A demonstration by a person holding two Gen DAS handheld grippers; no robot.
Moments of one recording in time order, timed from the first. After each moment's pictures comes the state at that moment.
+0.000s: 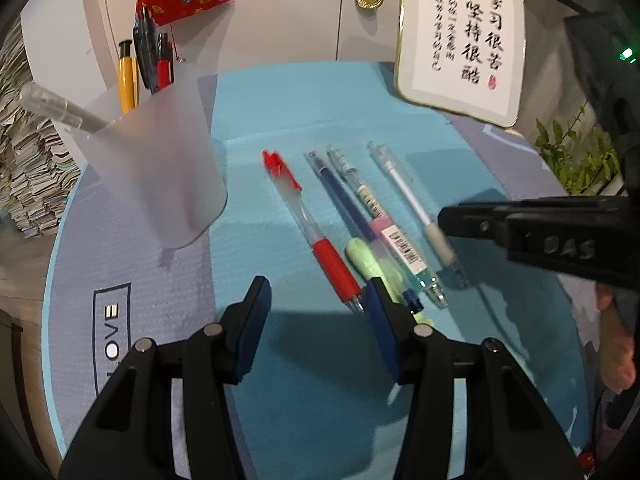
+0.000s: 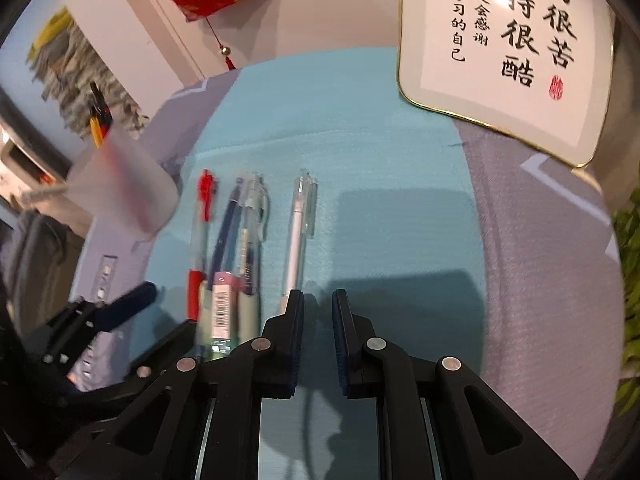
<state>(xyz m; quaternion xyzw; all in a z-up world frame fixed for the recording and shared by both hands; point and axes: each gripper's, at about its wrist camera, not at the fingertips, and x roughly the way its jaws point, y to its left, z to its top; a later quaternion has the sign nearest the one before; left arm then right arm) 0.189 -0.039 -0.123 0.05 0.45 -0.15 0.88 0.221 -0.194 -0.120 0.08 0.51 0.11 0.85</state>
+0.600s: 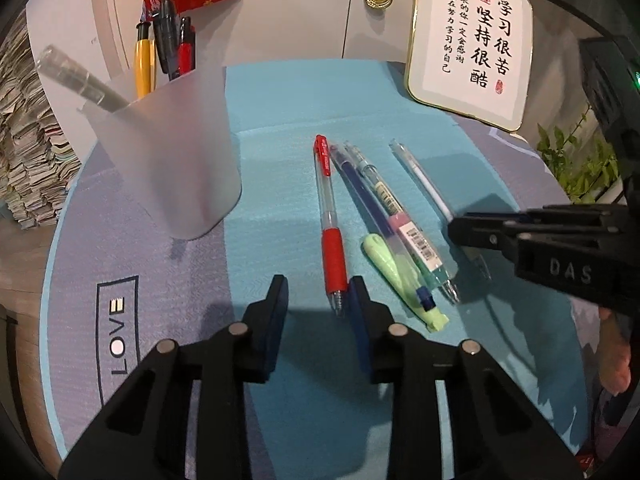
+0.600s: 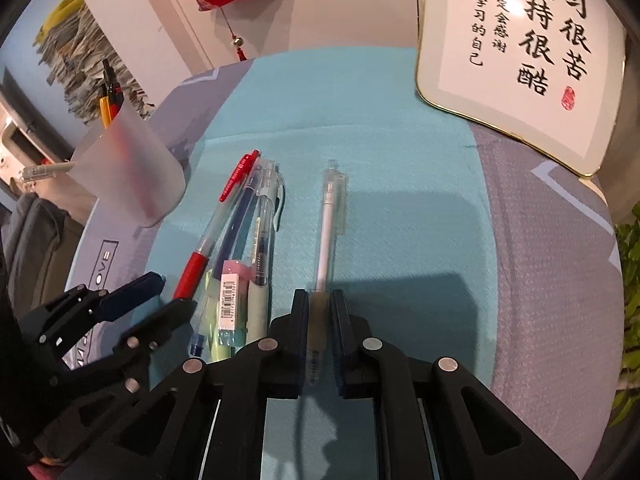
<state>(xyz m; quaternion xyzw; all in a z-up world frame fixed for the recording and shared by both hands) 0.196 -0.030 -0.124 0.04 0.46 -0.15 0.88 0.219 -0.179 -0.125 0.04 0.52 0.11 0.85</state>
